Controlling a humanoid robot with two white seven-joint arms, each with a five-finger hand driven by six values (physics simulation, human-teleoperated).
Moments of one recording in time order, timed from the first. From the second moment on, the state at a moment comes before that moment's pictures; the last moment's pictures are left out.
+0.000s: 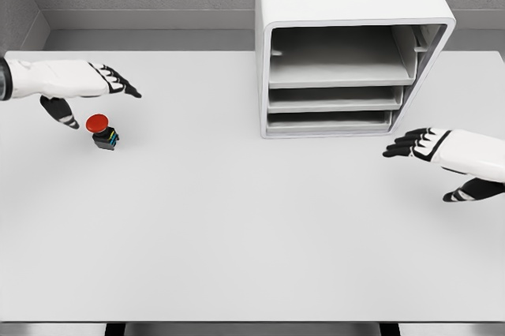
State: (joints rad) left arm -0.95 0.89 -0.91 -1.24 -0.33 -0.61 -0.61; right arm -0.05 -1.04 0.10 -1.74 0.11 -0.61 0.61
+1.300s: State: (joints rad) left arm -0.92 0.85 -0.95 -1.18 -0.43 -0.61 -0.61; right arm -0.61 -0.83 0.45 -1.55 0.19 -0.61 0.61
